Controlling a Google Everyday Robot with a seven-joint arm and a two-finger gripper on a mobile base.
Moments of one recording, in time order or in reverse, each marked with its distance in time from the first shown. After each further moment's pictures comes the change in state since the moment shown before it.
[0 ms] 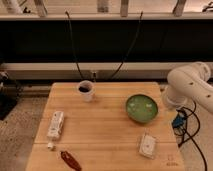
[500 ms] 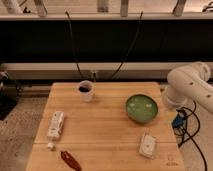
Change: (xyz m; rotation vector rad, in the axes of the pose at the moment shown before) arm -0.004 -0.004 0.000 0.006 0.012 0.001
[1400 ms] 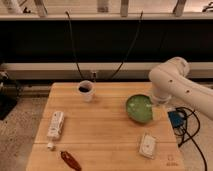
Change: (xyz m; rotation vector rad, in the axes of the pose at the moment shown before) arm -0.054 -0.013 -0.003 0.019 0.045 -0.038
